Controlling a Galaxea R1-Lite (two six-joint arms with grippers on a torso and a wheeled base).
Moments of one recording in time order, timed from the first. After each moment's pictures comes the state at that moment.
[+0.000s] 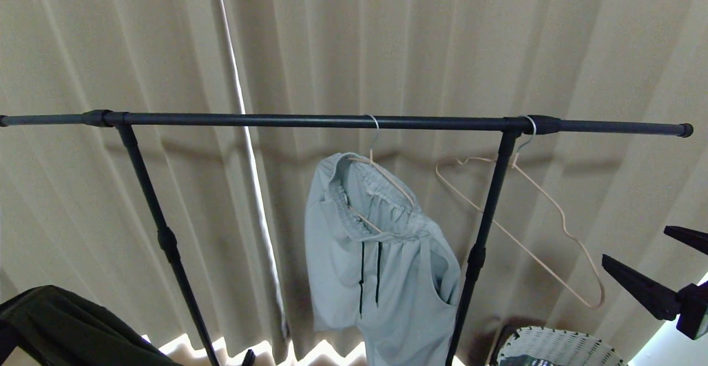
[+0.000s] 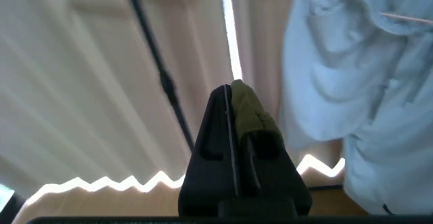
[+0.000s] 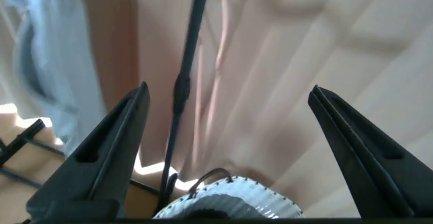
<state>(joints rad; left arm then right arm) -0.13 0.65 -0.23 -0.29 0.06 0.20 0.02 1.02 -0.28 -0.52 0.16 -0.21</state>
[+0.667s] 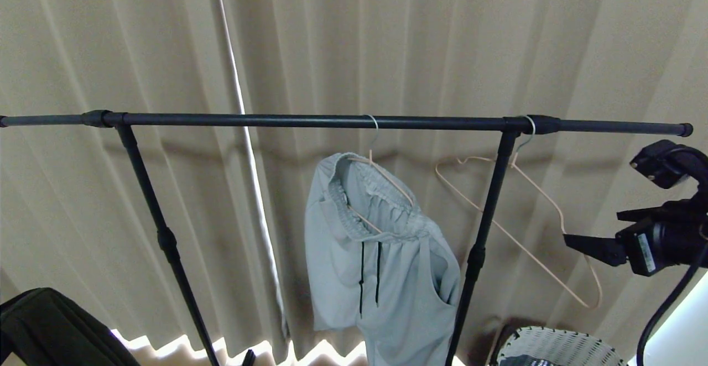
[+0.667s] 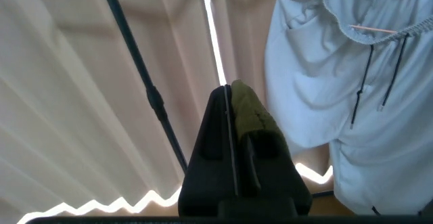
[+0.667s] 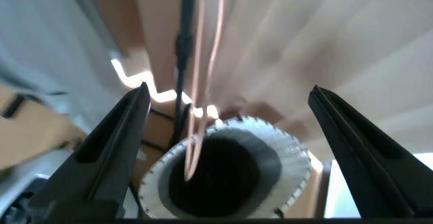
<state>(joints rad) -0.20 0.60 -0.23 -0.29 0.06 0.20 0.07 1.35 -0.79 0.08 0.06 -0.21</state>
